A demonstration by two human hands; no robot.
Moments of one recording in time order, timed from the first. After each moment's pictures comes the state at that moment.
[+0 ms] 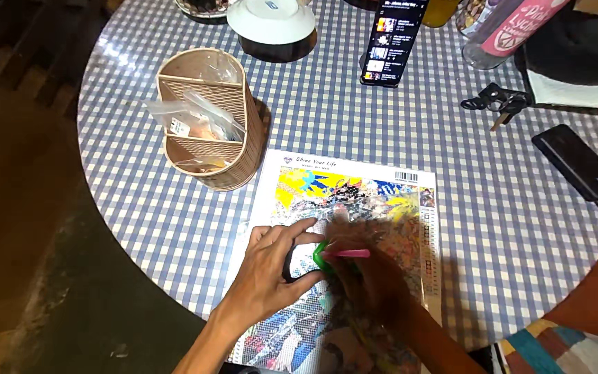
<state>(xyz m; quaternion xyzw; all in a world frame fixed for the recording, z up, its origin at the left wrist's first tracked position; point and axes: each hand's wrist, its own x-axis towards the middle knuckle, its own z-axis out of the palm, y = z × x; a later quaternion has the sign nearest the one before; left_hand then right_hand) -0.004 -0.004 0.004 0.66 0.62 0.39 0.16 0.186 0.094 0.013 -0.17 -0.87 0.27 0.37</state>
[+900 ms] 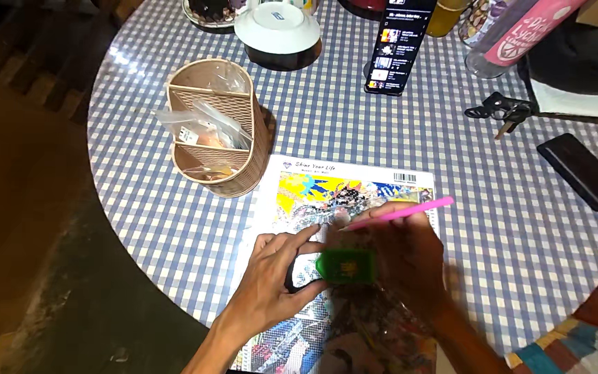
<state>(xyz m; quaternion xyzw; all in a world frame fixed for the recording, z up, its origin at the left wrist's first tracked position) -0.008 -0.007 0.001 0.65 0.62 0.40 0.18 0.182 0.130 0.036 -0.23 -0.75 0.45 0.43</state>
